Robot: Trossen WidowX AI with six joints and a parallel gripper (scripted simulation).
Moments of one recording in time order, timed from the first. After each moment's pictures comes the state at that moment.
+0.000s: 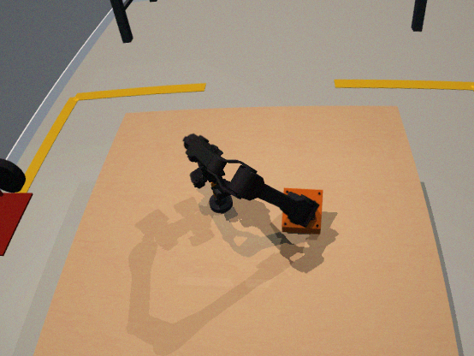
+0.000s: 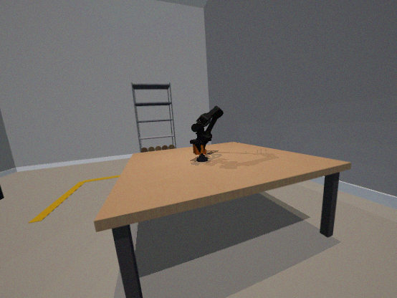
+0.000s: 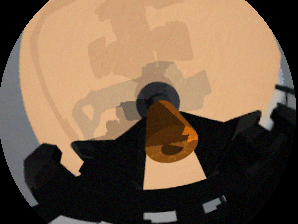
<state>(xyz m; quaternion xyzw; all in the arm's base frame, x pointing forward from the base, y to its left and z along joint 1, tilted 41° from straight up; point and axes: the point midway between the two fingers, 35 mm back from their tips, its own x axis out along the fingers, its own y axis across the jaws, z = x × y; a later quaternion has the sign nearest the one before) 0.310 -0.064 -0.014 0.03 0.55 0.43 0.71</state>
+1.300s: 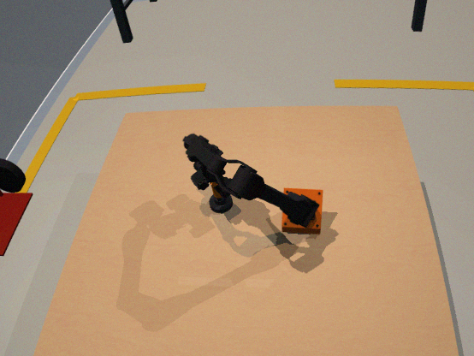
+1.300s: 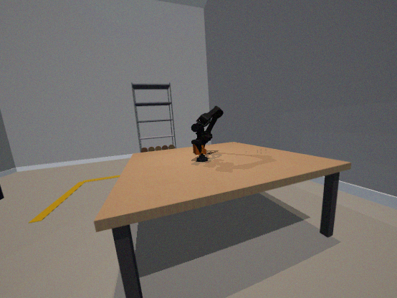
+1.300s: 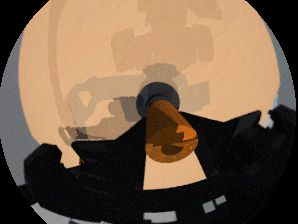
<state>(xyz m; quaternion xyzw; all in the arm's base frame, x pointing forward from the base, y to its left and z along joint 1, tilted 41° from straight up) 0.310 -0.064 -0.014 -0.05 0.50 0.49 0.71</state>
